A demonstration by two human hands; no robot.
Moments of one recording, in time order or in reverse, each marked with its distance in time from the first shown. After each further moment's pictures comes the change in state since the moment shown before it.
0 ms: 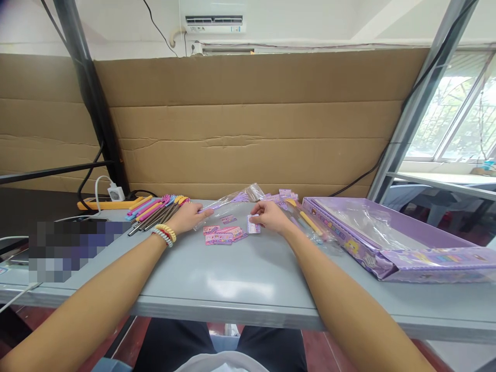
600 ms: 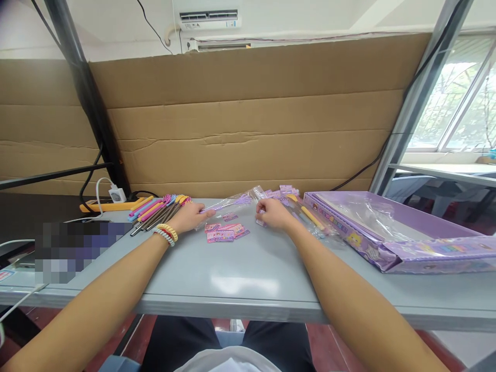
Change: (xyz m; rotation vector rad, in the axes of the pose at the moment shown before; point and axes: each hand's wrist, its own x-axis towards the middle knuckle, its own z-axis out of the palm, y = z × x) left_hand -0.001 0.000 0.000 0.041 -0.061 0.020; right_hand -0.002 -0.003 -0.007 -0.486 0.075 -0.099
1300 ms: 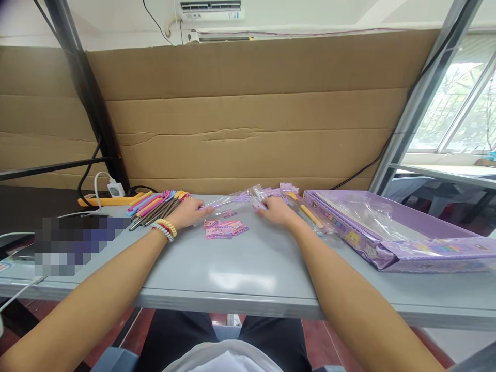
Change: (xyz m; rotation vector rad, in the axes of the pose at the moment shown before) left_hand 0.001 -0.001 0.000 0.001 -0.013 0.007; right_hand -0.001 0.003 -0.008 -0.217 -0.053 0.037
